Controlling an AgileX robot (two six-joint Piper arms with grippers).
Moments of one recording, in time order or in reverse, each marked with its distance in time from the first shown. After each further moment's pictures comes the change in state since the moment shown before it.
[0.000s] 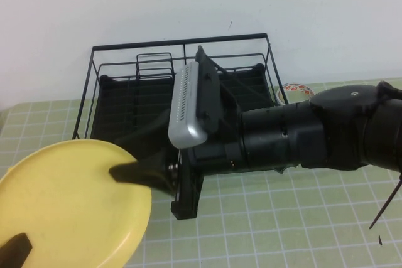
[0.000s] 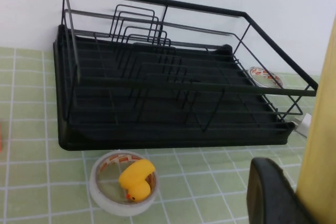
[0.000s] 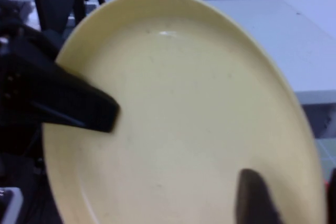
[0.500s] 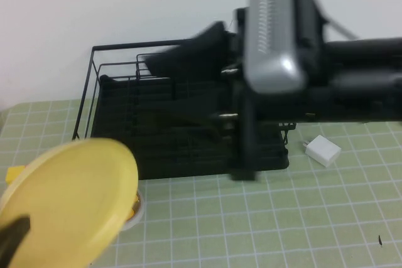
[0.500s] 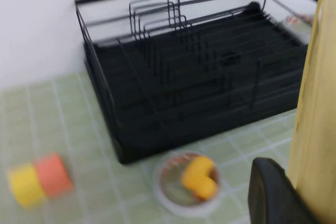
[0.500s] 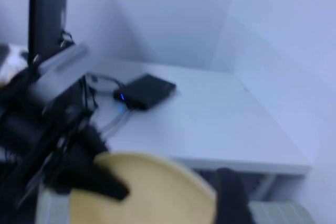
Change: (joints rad) right arm -0.045 -0.297 -0.008 -0.139 -0.047 0.125; left arm 0.000 0.163 -0.095 0.055 0.022 0.278
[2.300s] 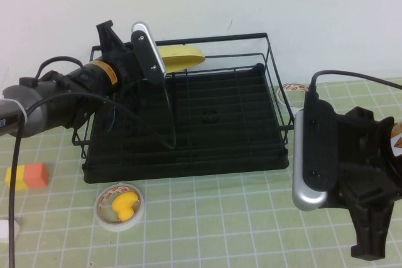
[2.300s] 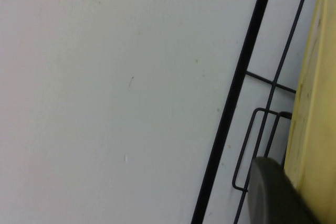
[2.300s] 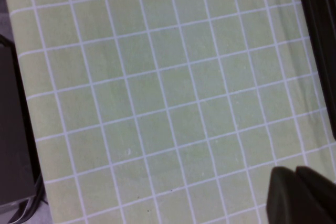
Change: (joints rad) right arm -0.009 -0.121 0.101 -1.415 0.193 1.071; left arm -0.002 1.629 -1.033 0.696 -0.720 0.431
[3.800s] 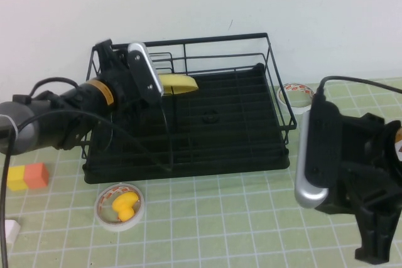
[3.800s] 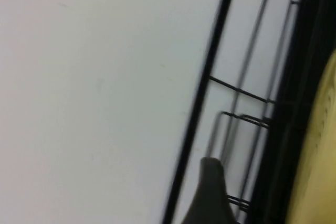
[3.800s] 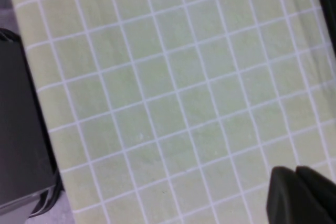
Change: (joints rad) right arm 0.000 -0.004 0.000 -0.032 0.050 0.103; left arm 0.011 -0.043 0.142 0.048 -0.099 -0.046
